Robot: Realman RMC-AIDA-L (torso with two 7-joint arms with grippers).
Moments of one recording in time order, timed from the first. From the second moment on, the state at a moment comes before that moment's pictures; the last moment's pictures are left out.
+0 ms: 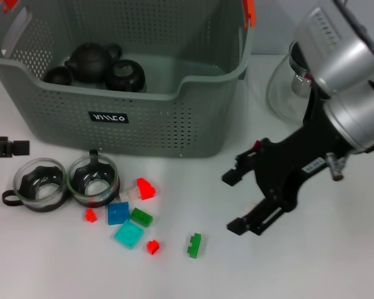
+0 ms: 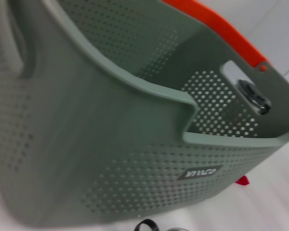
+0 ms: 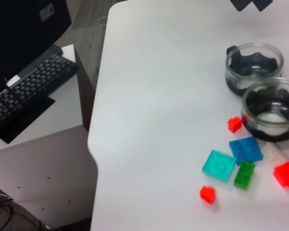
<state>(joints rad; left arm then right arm) -0.43 -1.86 -2.68 -0.88 -0.91 1.76 -2.02 0.83 2.10 -1.16 -1.08 -2.27 -1.82 1.89</state>
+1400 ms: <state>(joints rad) -0.68 -1.93 -2.41 -1.02 -0.37 1.69 -2.23 0.92 2.10 -1.16 -0.91 -2.21 -1.65 1.88</state>
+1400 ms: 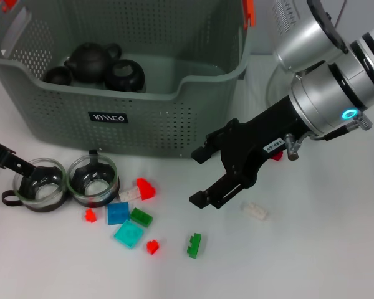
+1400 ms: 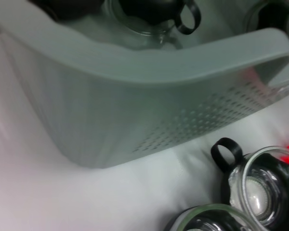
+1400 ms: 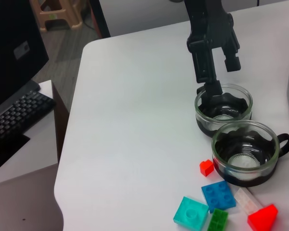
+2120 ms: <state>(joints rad) -0.68 -1.98 -2.41 -1.01 -0.29 1.58 -2.27 0.91 2.10 -1.16 -0.90 -2.21 -1.62 1.87</state>
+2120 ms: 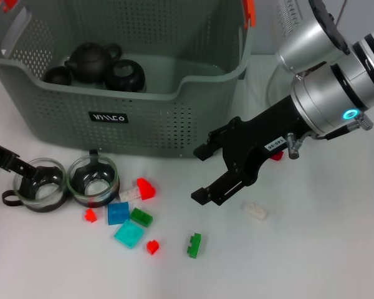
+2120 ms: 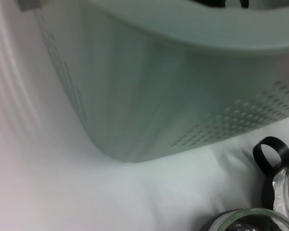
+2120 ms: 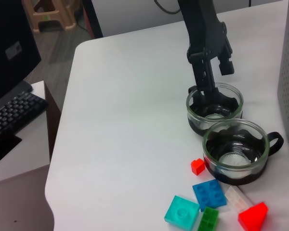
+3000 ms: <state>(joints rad) -0.67 -2.01 -2.40 -1.00 -0.25 1.53 -2.30 0.90 2.09 -1.16 -0.90 -2.22 -1.62 1.85</state>
